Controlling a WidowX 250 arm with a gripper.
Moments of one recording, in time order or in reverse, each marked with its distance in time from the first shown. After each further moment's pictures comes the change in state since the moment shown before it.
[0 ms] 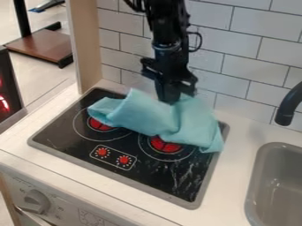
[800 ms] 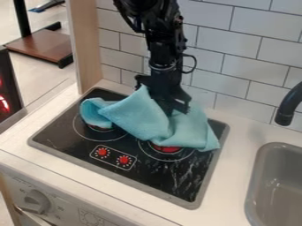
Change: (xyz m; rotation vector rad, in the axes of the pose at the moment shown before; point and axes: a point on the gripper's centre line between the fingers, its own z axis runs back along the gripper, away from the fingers) arm -0.015 0.007 -0.025 0.045 0.065 0.042
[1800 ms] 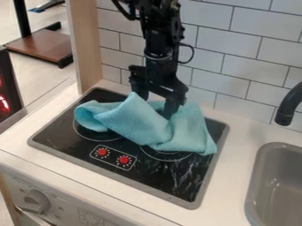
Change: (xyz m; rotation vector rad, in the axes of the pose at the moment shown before) arm -0.005 0.003 0.024 0.033 -0.023 0.040
